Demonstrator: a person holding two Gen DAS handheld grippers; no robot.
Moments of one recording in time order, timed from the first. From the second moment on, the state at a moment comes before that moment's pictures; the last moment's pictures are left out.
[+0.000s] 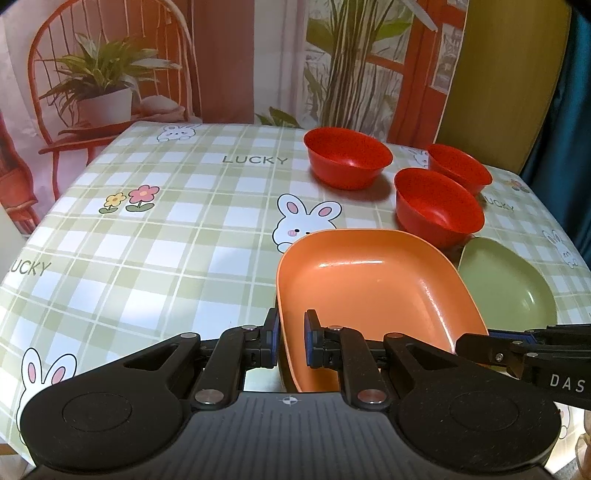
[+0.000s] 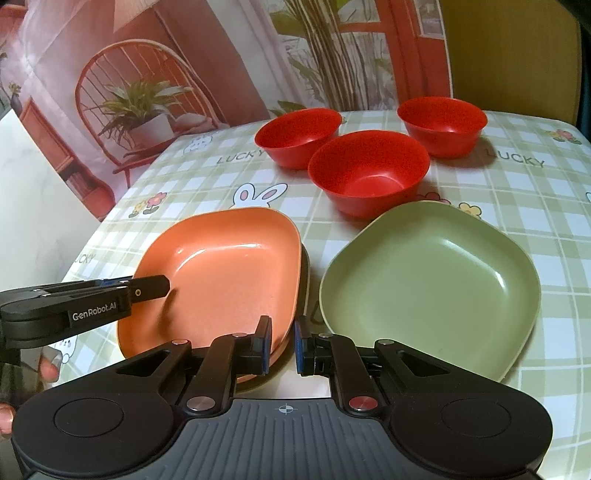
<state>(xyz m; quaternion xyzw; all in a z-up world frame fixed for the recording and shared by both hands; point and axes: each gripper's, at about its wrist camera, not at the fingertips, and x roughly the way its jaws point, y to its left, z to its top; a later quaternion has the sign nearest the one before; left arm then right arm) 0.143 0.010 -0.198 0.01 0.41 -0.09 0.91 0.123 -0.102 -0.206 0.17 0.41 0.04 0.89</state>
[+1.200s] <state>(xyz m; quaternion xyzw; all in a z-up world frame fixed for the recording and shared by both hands) 0.140 0.016 -0.203 0.00 0.40 -0.07 0.91 0.121 -0.113 -0.211 0.17 0.39 0.03 0.90</state>
